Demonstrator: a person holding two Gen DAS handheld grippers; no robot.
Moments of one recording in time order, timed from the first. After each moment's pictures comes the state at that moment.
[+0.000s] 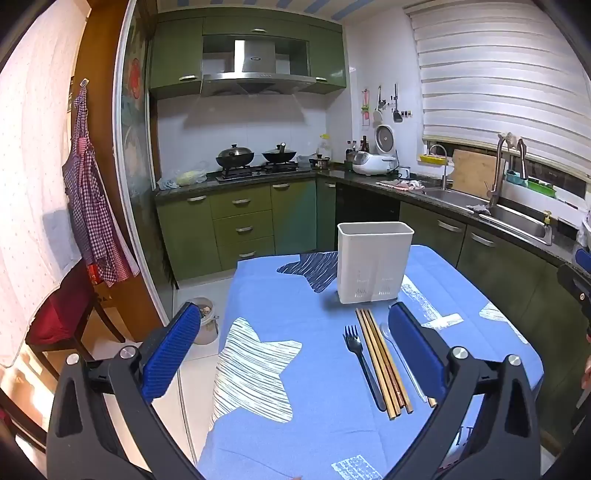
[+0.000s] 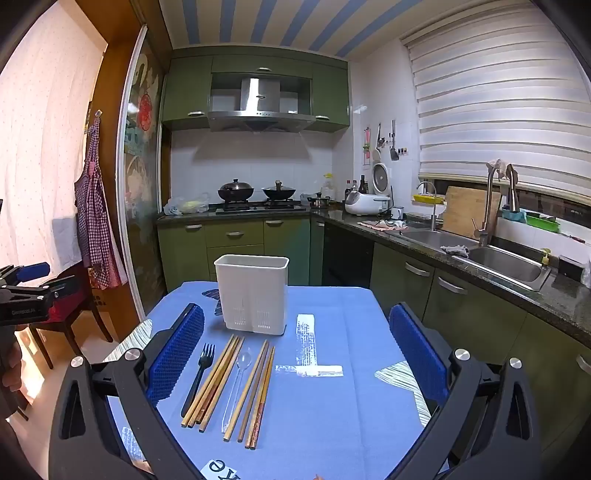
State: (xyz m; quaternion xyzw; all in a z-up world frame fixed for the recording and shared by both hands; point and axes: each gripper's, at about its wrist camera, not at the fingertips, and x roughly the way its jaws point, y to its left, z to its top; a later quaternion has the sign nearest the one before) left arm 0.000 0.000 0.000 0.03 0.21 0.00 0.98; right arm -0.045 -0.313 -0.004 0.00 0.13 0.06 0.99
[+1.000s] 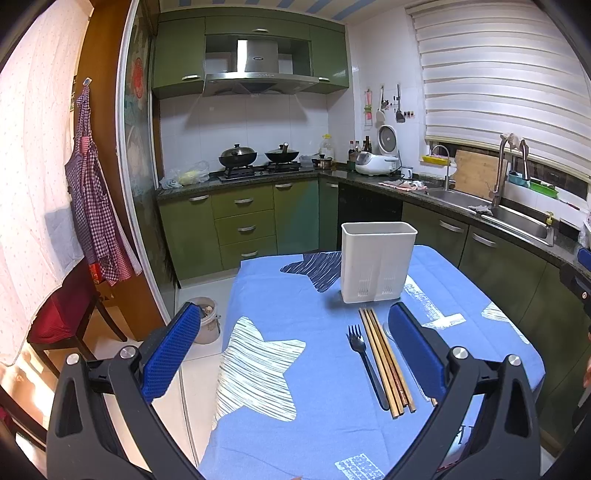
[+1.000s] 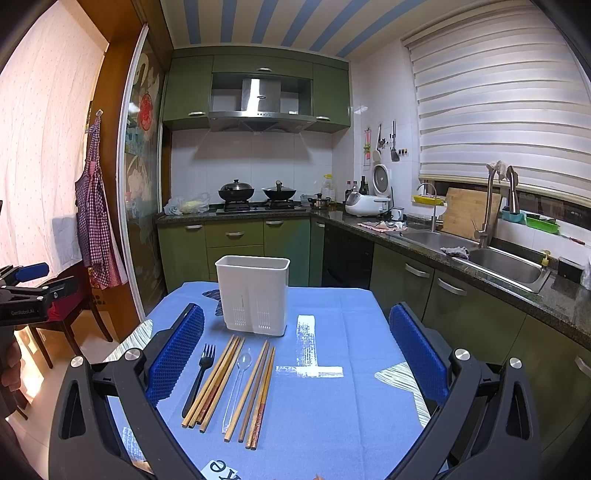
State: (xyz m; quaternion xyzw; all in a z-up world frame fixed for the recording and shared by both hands) left arm 0.000 0.005 -0.001 0.02 0.21 0.00 0.98; right arm -0.045 -0.313 -0.003 0.00 0.12 0.06 0.99
